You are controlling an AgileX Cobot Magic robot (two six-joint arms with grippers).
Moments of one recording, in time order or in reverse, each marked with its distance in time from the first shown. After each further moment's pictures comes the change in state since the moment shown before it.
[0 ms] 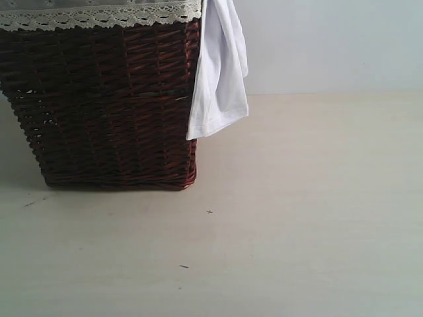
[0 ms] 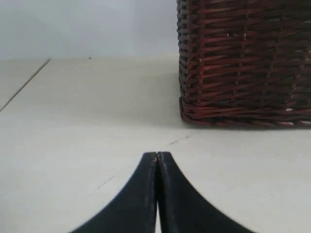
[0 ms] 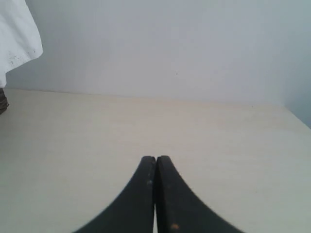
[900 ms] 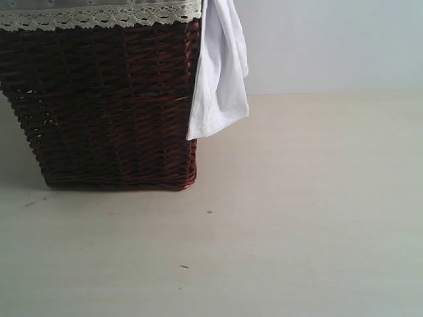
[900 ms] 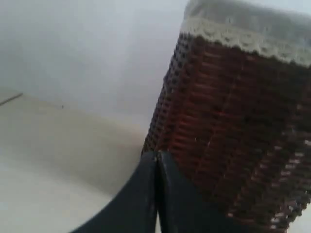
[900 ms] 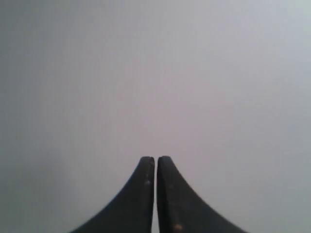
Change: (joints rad) left arm 0.000 0.000 0.002 -0.307 -0.230 -0.048; right arm 0.000 0.039 -0.142 -0.027 -0.703 0.466
